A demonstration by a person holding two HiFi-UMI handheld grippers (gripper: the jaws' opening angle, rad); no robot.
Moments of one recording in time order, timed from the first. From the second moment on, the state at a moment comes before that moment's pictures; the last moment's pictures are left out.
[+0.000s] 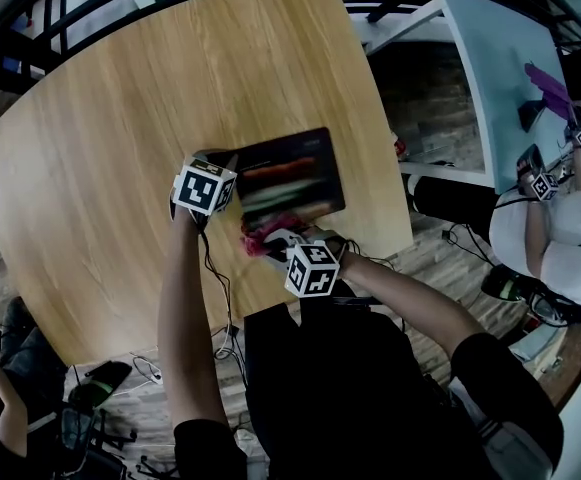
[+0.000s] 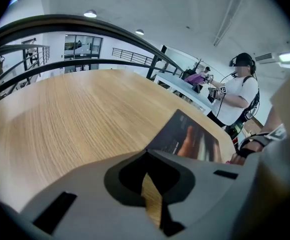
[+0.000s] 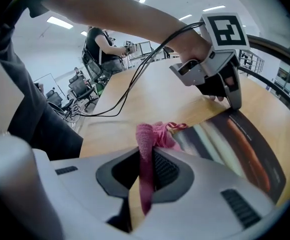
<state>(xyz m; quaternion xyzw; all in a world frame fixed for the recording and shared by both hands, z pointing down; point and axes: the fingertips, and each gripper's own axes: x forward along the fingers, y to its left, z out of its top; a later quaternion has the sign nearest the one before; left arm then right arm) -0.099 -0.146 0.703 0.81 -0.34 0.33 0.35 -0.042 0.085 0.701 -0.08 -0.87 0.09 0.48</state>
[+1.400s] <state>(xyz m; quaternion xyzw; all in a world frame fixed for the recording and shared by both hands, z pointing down) -0.129 -0.093 0.486 0.74 -0.62 0.04 0.27 0.055 -0.102 0.473 0.35 -0.89 0.22 0.18</state>
